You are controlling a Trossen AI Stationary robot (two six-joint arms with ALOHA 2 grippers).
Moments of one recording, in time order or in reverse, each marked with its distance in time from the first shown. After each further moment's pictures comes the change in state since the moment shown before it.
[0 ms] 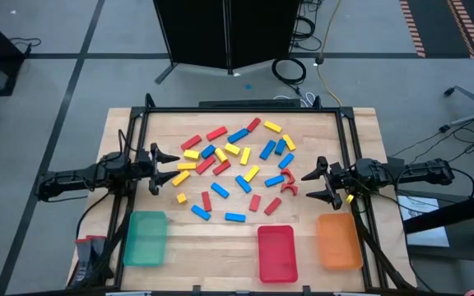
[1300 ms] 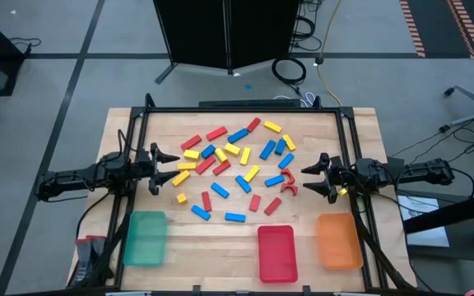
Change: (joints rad) left arm 0.000 0.000 0.000 0.006 0.000 -0.002; right arm 0.000 0.000 0.000 0.006 0.186 0.165
